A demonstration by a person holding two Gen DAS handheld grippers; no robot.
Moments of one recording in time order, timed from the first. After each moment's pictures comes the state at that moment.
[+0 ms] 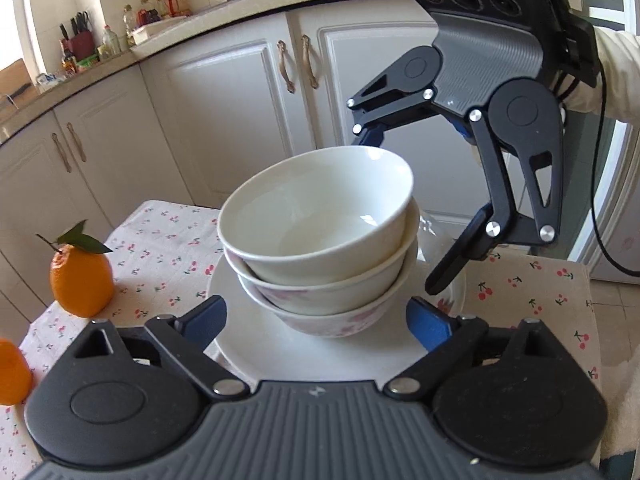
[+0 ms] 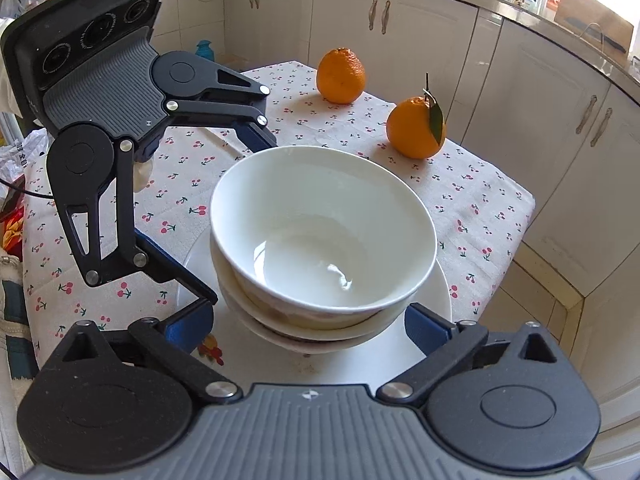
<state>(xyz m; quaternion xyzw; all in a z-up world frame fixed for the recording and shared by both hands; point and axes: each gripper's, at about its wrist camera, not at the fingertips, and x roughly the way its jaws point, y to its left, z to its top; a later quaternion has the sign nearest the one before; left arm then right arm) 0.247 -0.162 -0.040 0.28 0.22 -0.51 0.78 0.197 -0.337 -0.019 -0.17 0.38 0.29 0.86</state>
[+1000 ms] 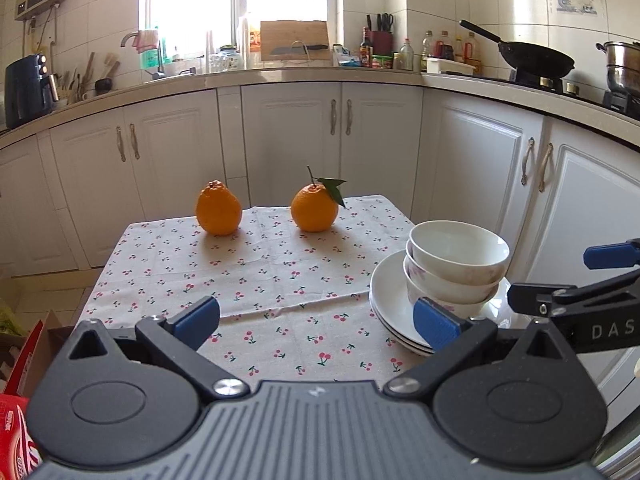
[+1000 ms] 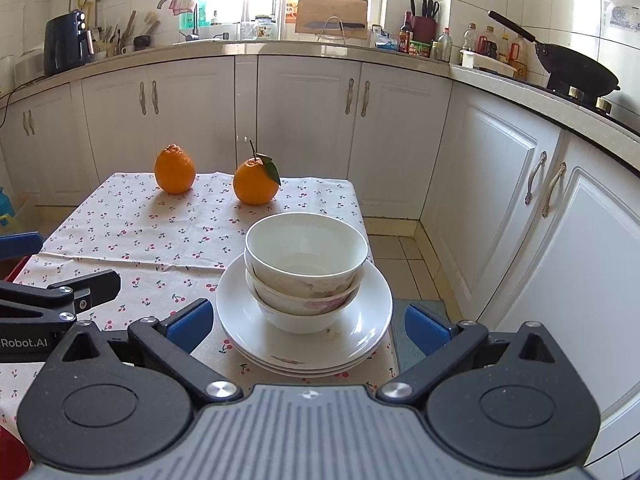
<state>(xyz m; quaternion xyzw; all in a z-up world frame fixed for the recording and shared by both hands) 0.146 -0.072 0.020 0.06 0.25 -0.16 0.95 0.082 -0.253 0.037 -0.01 0.30 -0.07 0.95</state>
